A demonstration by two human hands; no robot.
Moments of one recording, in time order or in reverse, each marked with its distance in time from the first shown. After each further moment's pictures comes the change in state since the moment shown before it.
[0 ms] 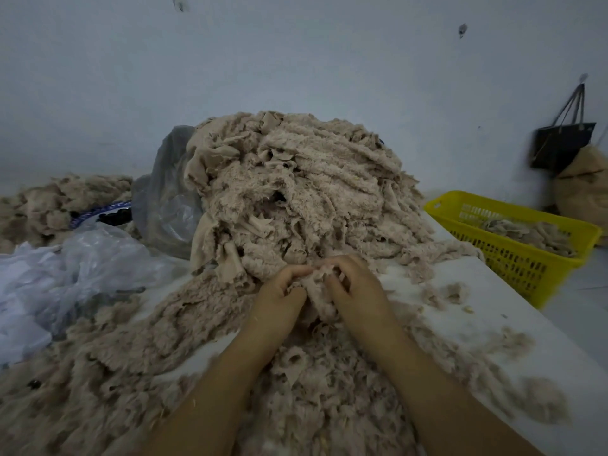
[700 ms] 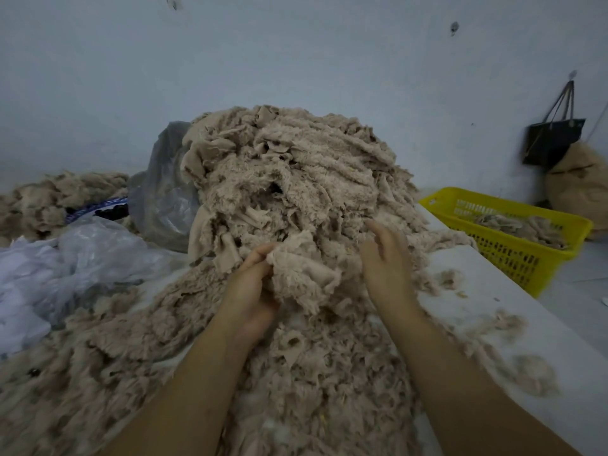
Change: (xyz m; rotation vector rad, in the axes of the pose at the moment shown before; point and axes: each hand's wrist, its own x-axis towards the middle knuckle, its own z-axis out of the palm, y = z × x) left_hand 0.006 0.004 -0.016 -0.875 0.047 -0.213; right_hand 0.004 0.007 -0.023 0.222 0.253 0.283
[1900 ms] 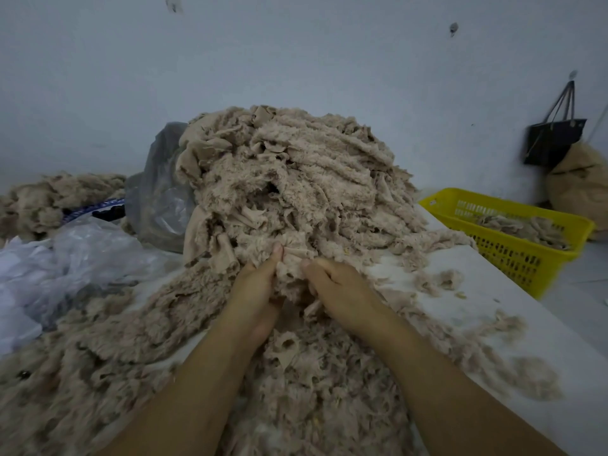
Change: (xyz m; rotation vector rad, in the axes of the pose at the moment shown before) left_hand -0.007 -0.005 0.016 0.129 0.082 0.022; right_hand -0.021 -0.014 0.019 -0.116 -0.483 -0.183
